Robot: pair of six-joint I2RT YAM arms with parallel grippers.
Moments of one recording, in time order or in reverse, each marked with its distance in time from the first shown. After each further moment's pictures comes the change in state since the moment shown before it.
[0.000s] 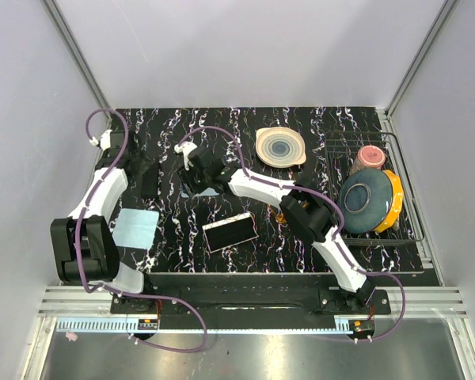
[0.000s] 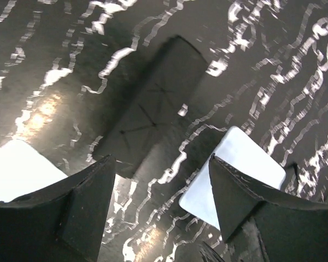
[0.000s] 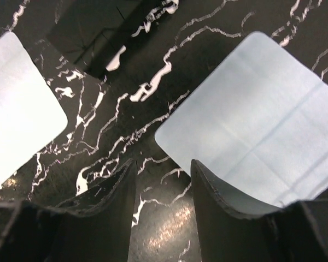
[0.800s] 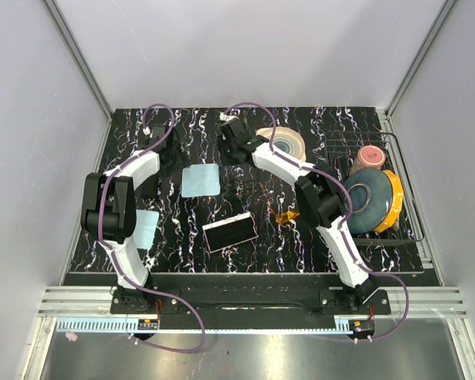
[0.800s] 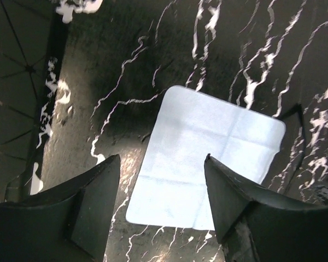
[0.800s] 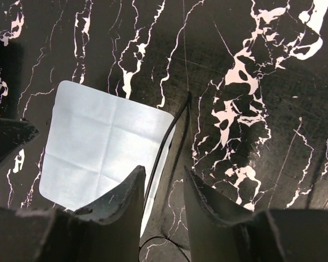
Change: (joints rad) left arm -0.166 0.369 0.176 0.057 0.151 0.121; right arm -0.237 0.047 0.131 -0.183 0.093 0.219
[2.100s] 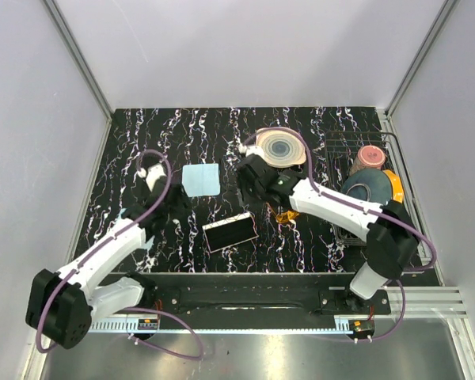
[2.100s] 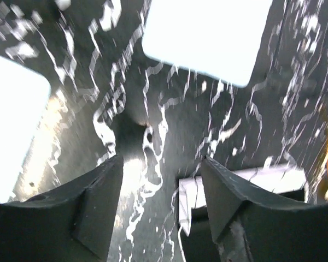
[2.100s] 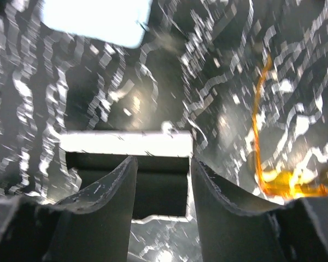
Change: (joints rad) left arm -0.390 -0.806 -0.649 -0.073 -0.272 -0.225; right arm 0.198 -0.766 -0.812 -0.093 0.209 0.117
